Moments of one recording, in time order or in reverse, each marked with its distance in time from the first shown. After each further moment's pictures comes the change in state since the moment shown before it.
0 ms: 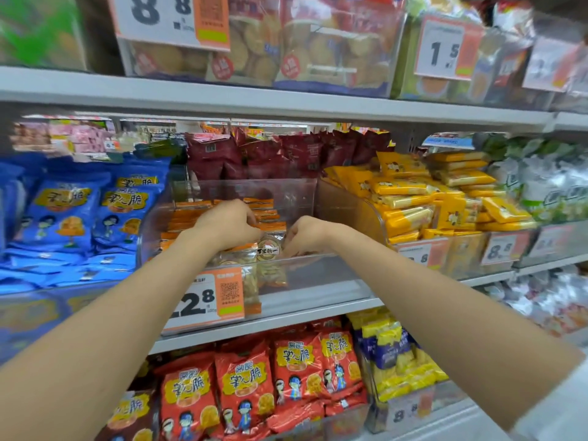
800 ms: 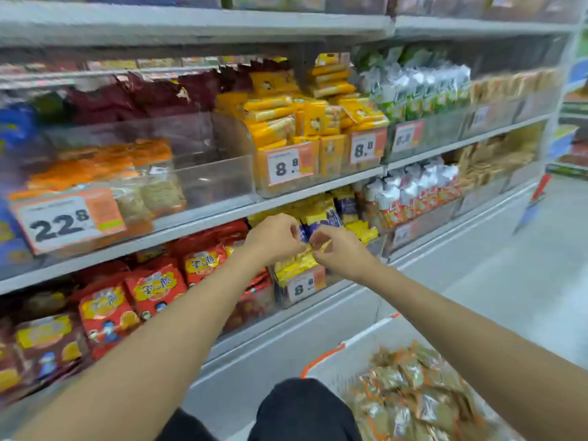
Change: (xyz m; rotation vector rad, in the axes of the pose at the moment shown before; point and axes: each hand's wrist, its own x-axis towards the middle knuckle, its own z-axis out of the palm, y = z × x) left_hand -0.136 0.217 0.153 -0.214 -0.280 0.256; right_hand -0.240 0.210 0.087 0.202 0.462 0.083
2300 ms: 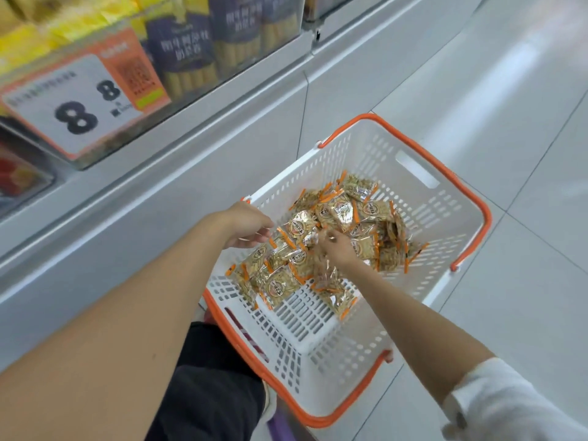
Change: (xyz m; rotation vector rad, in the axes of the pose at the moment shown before) left_hand 0.023 -0.040 0.370 -0.571 -0.857 -0.658; right_hand -0.207 0.380 0.198 0.334 -0.118 1.168
